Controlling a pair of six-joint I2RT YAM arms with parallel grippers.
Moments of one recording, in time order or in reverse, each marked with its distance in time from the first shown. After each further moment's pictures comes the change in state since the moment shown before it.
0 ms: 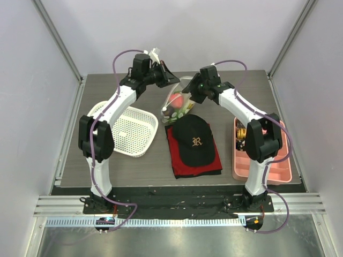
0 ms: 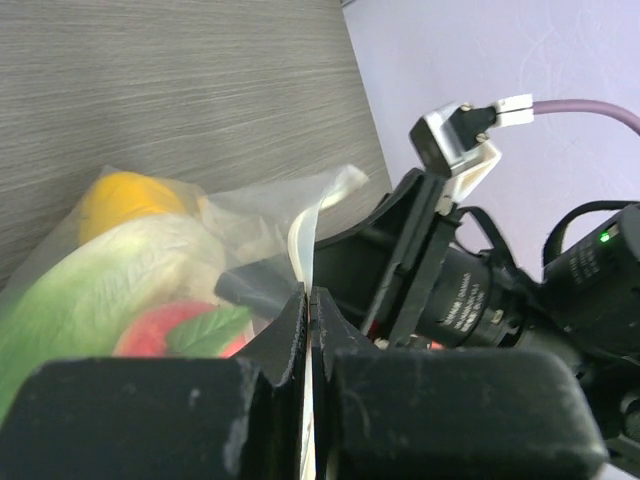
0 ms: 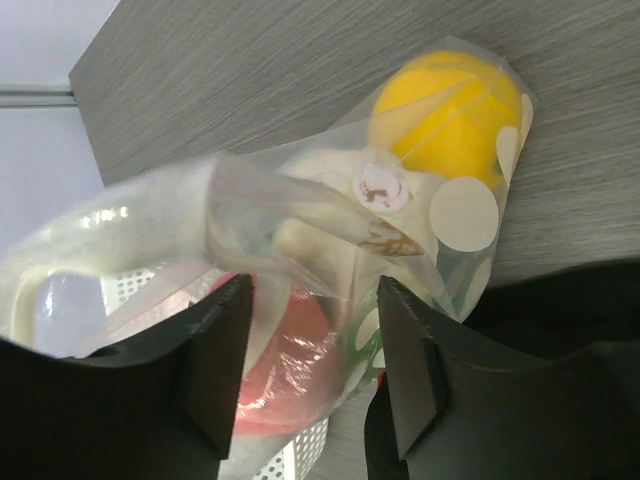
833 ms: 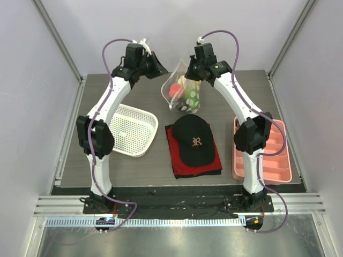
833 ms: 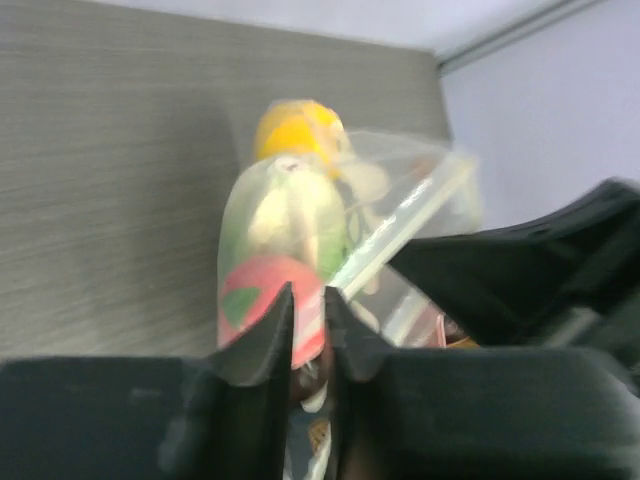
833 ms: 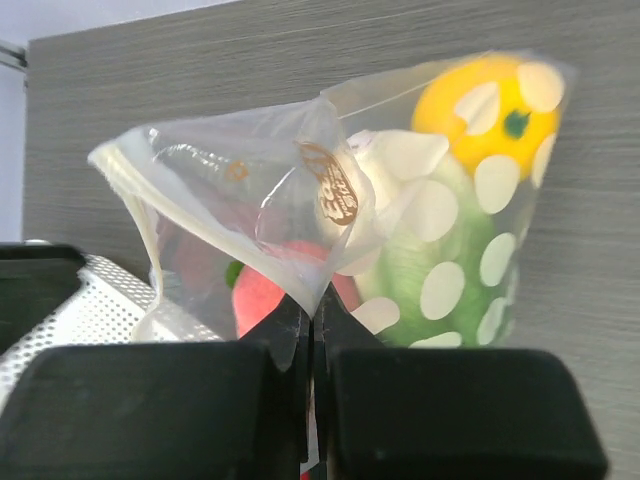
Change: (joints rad) left arm 0.053 0.052 0.224 -0.273 -0.171 0.122; right arm 0.035 0.190 0.584 -0.319 0.115 -0.421
